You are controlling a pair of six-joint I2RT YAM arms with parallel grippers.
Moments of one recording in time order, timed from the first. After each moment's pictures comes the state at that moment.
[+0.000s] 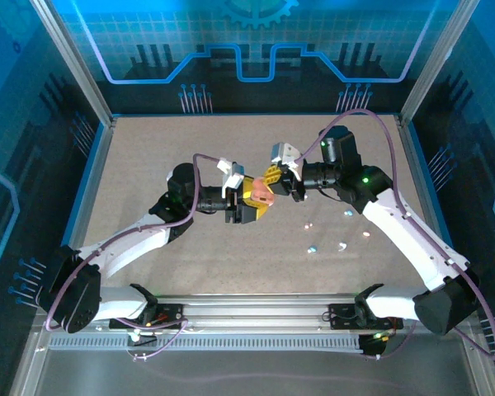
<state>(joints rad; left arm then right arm) -0.55 1.29 0.77 0.47 0.91 -0.24 0.50 1.27 1.27 -0.54 -0.74 -0.47</state>
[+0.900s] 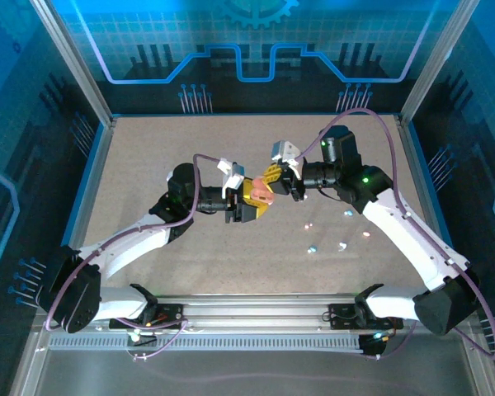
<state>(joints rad) -0.55 1.29 0.77 0.47 0.92 -0.24 0.50 1.27 1.27 -0.53 -0.74 -0.43</state>
